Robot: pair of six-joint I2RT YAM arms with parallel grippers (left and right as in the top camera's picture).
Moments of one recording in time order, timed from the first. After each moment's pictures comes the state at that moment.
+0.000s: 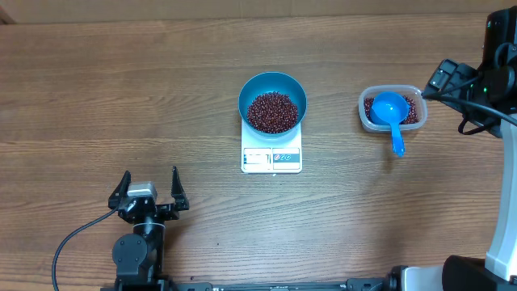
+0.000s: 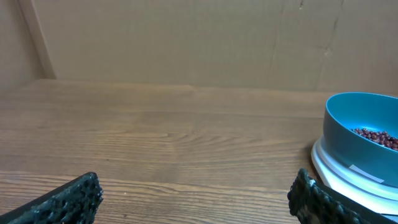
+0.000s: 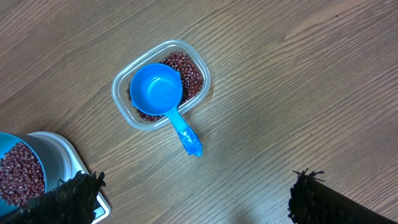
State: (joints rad) left arm 0.00 0.02 0.01 -0.07 -0.06 -0.04; right arm -0.11 1.57 1.96 -1.55 0.15 0.43
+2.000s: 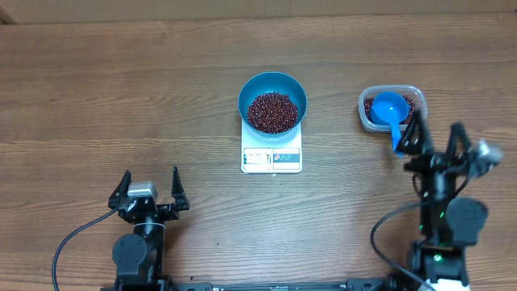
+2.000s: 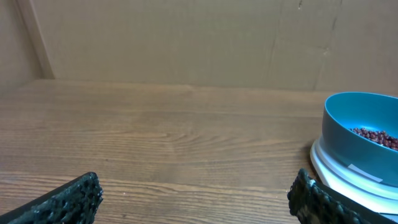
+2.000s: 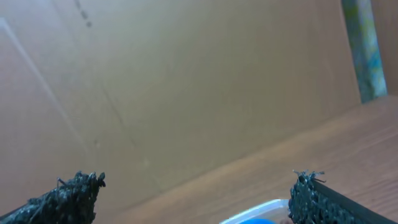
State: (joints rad) left arm 0.00 0.01 0.01 -0.08 -0.06 -0.04; right arm -0.11 0.57 0.20 0.50 0.01 0.44
